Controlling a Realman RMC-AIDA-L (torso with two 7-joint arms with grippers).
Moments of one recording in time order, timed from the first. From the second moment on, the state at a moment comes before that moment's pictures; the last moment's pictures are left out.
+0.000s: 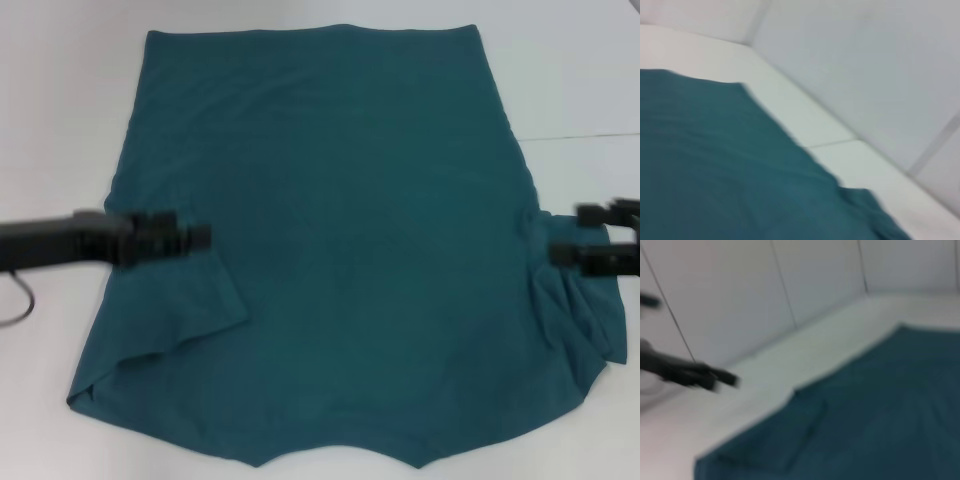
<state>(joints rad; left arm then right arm) -0.58 -2.09 0.64 0.97 2.08 1.60 -1.98 0.43 2.06 -0.51 -1.21 -2.11 -1.76 1.86</state>
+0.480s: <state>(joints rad) -0.56 -2.06 0.61 0.93 2.11 1.87 -1.86 0.49 2.04 -0.52 -1.57 -2.68 -1.95 2.15</state>
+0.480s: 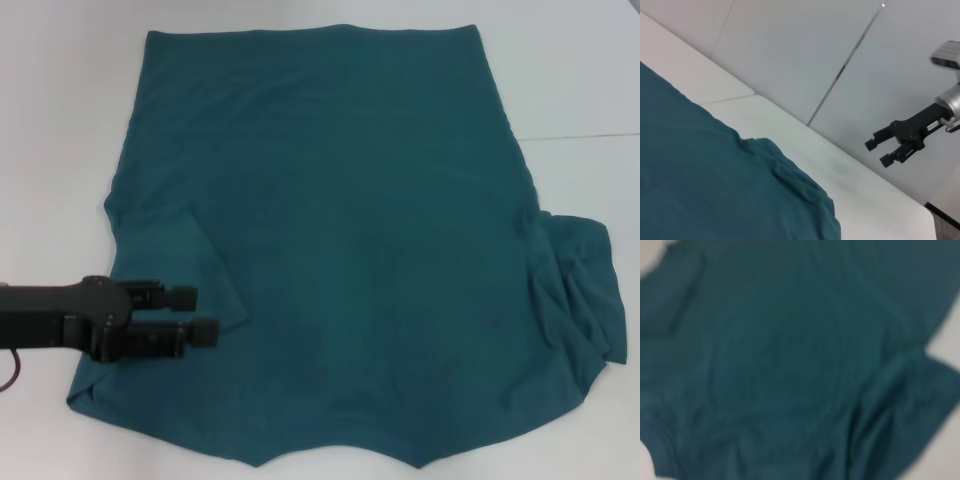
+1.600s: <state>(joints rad) -0.55 -2.07 0.62 0.90 2.14 1.80 -1.85 0.55 2.08 -0.87 -1.29 -2.93 -1.59 2.46</state>
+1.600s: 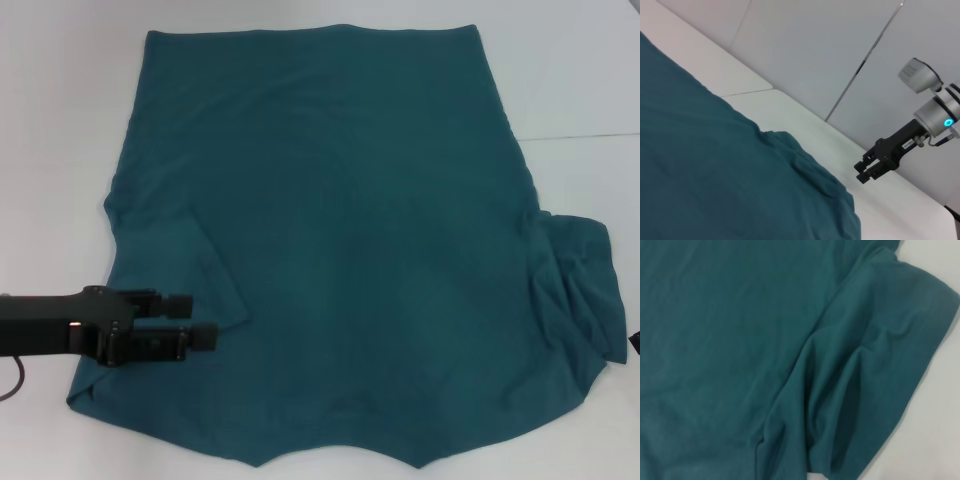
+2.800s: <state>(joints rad) -0.56 -2.07 0.62 0.88 2.15 1.78 -1.85 0.58 2.06 -1.03 -1.13 -2.93 -1.48 2.54</state>
